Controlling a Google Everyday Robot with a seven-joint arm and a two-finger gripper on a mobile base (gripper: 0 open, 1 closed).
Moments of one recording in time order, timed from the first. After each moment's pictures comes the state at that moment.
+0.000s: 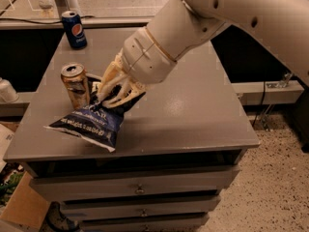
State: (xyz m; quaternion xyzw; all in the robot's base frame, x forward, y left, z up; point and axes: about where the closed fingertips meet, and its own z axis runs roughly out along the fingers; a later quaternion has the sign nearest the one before) arm 0.445 0.082 0.933 -0.88 0.25 0.18 0.35
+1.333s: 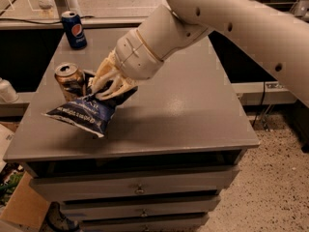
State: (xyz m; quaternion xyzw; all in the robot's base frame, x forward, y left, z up) arm 0.485 0.108 0.916 -0.87 0.26 0.18 0.37
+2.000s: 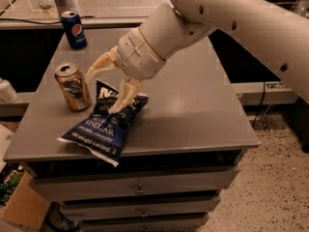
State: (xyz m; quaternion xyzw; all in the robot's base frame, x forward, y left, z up) arm 0.482 0.103 0.920 -0.87 0.26 0.18 0.37
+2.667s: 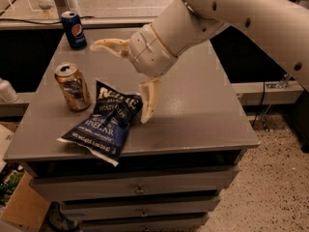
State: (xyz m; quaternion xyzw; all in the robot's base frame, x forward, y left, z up) arm 0.491 0.080 0.922 -0.87 0.30 0.17 0.37
